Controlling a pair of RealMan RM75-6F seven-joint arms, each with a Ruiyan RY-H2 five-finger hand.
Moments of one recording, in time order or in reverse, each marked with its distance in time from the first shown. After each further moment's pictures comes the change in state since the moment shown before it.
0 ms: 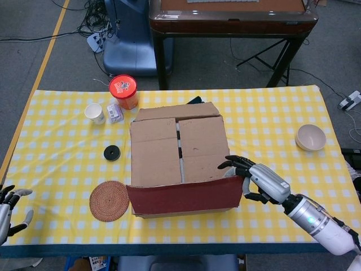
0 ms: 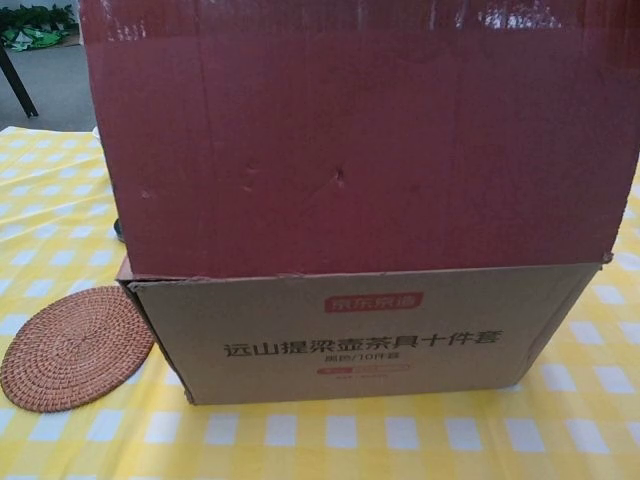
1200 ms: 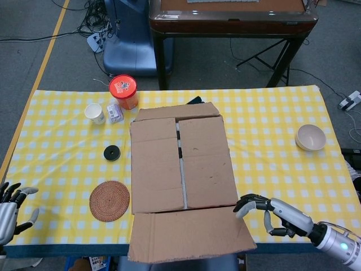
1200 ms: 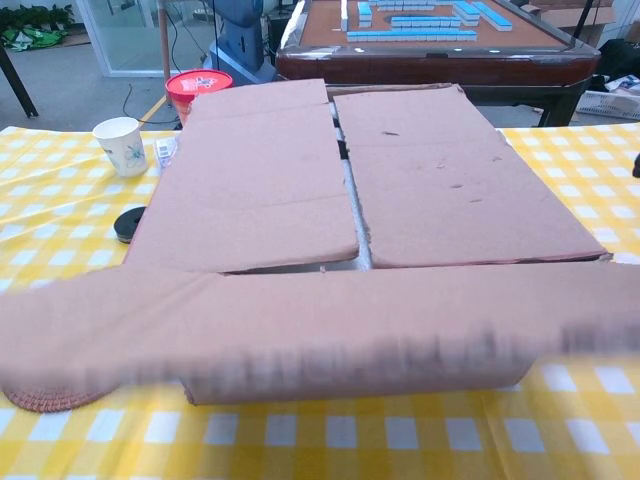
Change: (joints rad) left arm -0.015 0.005 0.001 -0.068 0.012 0.003 0.086; right arm -0.045 -0.018 -0.286 0.265 -0.364 0.322 0.461
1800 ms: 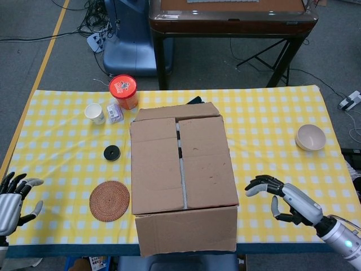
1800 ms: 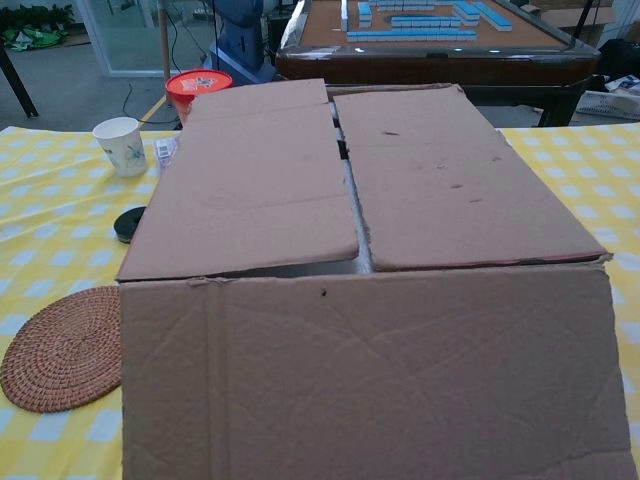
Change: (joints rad) left arm -0.061 0.028 -0.024 0.010 0.042 -0.031 -0.028; right arm -0.061 -0.005 0.048 -0.046 0.205 0.012 -0.304
